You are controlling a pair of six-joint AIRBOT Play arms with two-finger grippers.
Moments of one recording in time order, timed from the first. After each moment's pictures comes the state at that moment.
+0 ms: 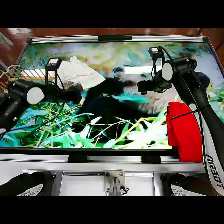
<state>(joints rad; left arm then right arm) -0.40 -1.20 1.24 1.57 -0.99 -1.84 0.33 -1.41 1.50 -1.61 1.23 1.72</state>
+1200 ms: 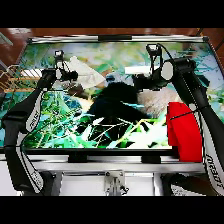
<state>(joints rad) -0.10 -2.11 1.91 1.57 -0.63 -1.68 0.33 -1.41 1.50 -1.52 1.16 1.68</state>
